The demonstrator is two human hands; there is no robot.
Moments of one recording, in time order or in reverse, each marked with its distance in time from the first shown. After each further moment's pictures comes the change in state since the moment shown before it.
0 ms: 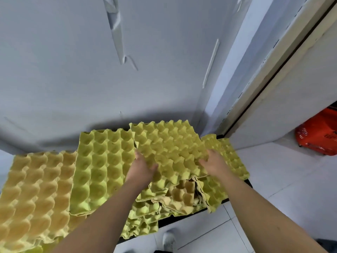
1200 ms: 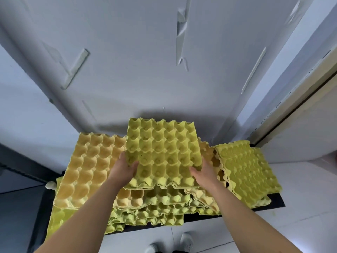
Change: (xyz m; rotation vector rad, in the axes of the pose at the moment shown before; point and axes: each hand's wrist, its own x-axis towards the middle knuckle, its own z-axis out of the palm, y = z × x) left_hand -0.041 -0.162 -0.099 -0.190 0.172 -0.110; right_hand -0.100 -0.116 0.082 0.421 -0.169 -0.094
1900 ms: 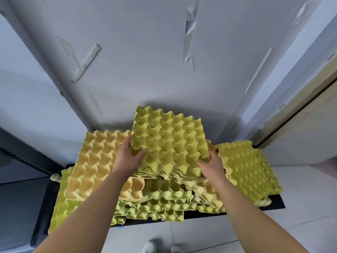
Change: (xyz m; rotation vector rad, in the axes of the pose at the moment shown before) left_hand -0.014 0.012 -0.005 -0.316 0.112 0.099; right_hand -0.017 -0.019 -0.009 0.166 0.156 0.042
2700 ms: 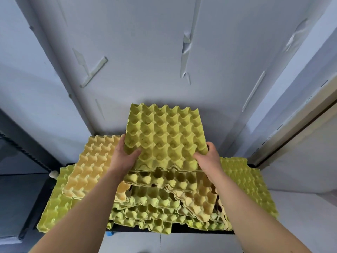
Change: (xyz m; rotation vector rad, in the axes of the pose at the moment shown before) left_hand -0.030 0.035 0.016 -0.213 0.115 -0.019; right_hand 0.011 -0.041 -0.054 0.071 -0.020 -0.209
